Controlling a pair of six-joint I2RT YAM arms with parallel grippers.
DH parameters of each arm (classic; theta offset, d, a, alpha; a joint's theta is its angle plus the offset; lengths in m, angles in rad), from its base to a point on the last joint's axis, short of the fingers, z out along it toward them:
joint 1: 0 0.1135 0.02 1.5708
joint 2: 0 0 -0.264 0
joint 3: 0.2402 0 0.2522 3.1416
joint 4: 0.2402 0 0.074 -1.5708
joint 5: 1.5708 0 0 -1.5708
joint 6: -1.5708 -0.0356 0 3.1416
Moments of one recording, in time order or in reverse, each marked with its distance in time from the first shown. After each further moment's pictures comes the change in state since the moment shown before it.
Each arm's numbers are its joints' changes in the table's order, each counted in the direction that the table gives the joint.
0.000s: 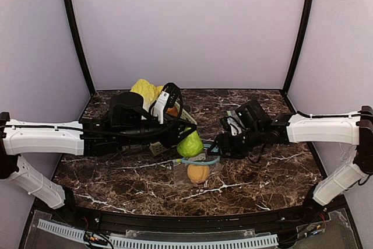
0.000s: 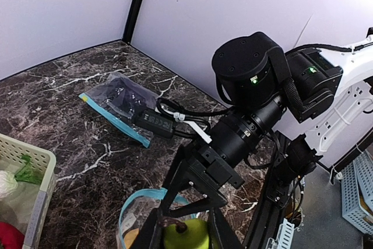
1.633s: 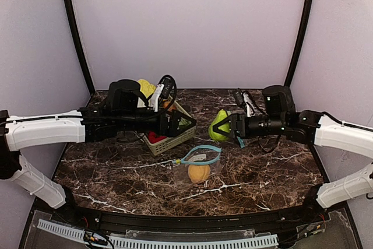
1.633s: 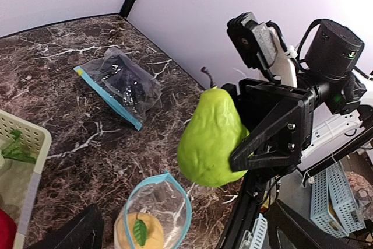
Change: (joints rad) left arm 0.143 -0.010 0.037 0.084 0.241 0.141; right arm 0.002 0.266 -0.017 -0.153 0.015 0.149
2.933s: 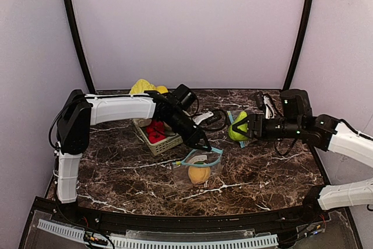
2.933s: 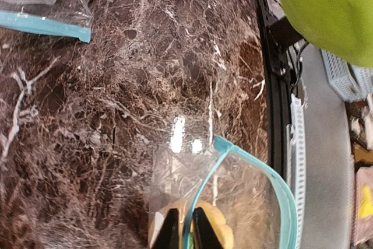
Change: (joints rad) left arm 0.074 -0.744 0.718 0.689 0.455 -0.656; right arm -0.129 0.188 -0.085 0.164 0.087 -0.056
